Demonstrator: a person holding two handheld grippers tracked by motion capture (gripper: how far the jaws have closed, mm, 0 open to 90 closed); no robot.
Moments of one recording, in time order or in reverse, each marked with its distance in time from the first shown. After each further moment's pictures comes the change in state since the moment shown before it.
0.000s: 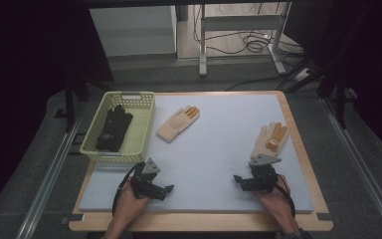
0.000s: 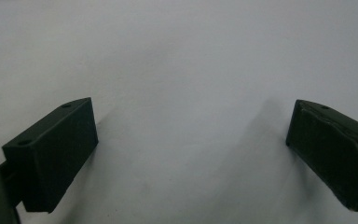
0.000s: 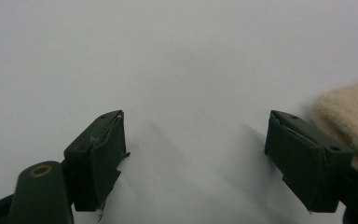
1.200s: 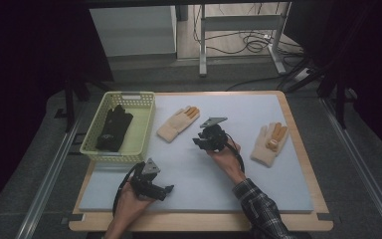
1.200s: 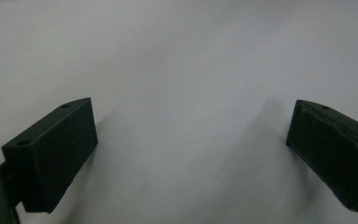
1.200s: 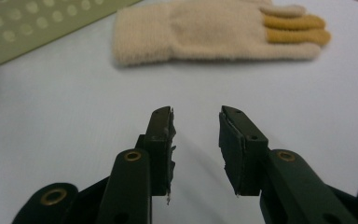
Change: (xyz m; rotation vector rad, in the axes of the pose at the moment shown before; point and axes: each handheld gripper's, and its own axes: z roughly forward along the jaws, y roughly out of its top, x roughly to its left) left arm 0.000 0.000 0.000 -0.001 0.001 0.002; right arm 0.028 0.144 0.116 -0.043 0.118 -0.052
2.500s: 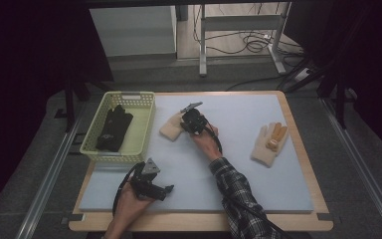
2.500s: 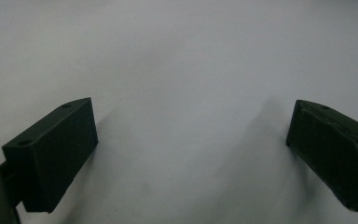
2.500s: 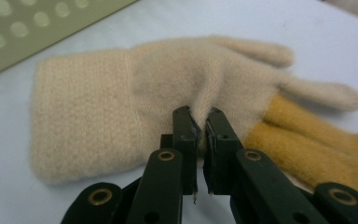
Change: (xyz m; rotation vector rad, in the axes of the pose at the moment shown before) left arm 0.000 0.000 0.000 0.000 -0.001 -0.001; right arm -0.015 0.048 0.085 0.055 -0.078 -0.011
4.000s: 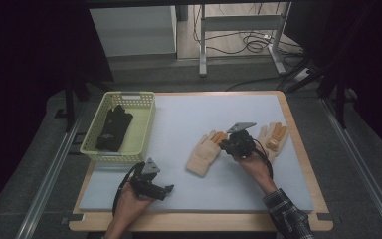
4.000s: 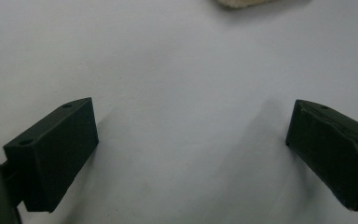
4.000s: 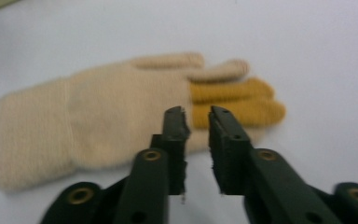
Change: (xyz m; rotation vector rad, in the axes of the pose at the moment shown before) left arm 0.000 0.000 0.000 -0.002 0.001 -0.003; right arm -0.028 -0.104 -0.147 0.009 0.041 0.032
